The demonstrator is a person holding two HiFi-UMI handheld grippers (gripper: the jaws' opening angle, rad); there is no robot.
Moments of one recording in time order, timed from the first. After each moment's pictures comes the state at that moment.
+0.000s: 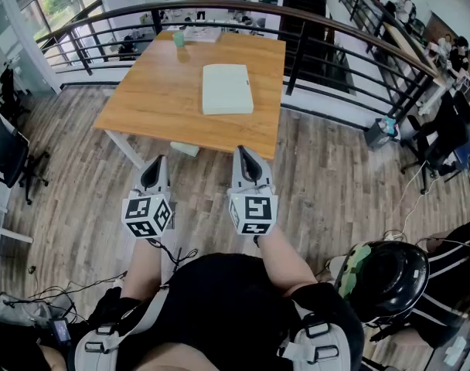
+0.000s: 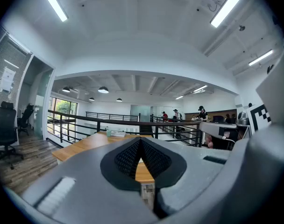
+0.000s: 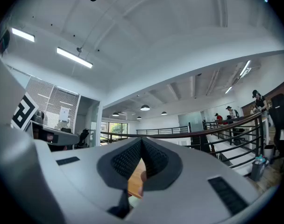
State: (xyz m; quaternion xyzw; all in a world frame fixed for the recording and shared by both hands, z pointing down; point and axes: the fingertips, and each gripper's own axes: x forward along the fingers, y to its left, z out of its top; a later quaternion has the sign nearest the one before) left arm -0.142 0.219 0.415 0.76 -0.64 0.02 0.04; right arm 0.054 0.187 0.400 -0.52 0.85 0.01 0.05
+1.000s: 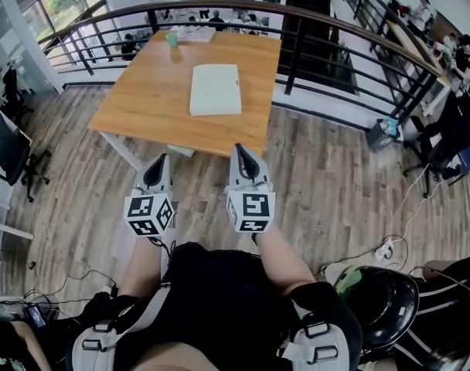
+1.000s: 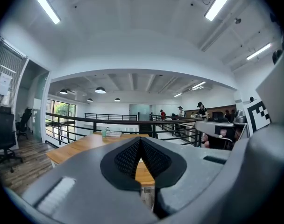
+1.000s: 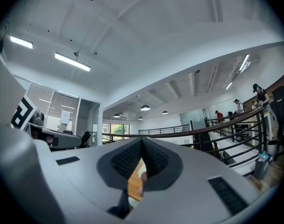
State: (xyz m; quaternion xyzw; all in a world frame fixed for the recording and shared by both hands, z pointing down) left arm -0.051 0.195 0.425 0.76 -0.64 0.04 0.03; right arm 0.130 0.157 0.413 -0.51 0.86 0.00 0.06
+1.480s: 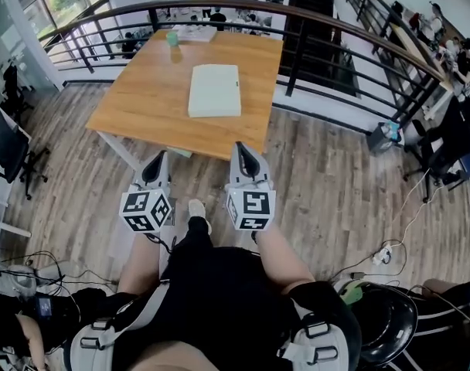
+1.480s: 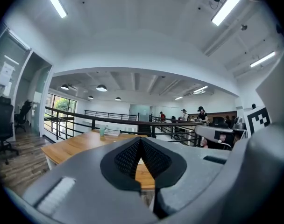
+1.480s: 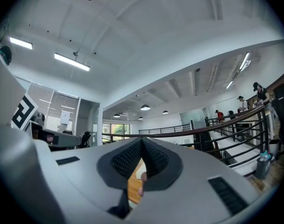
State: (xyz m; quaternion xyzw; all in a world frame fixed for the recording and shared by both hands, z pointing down) left arm -0.059 0.156 0.430 0.77 -0.64 0.02 0.06; right arm 0.125 0.118 0.419 -0.51 0.86 -0.01 0.06
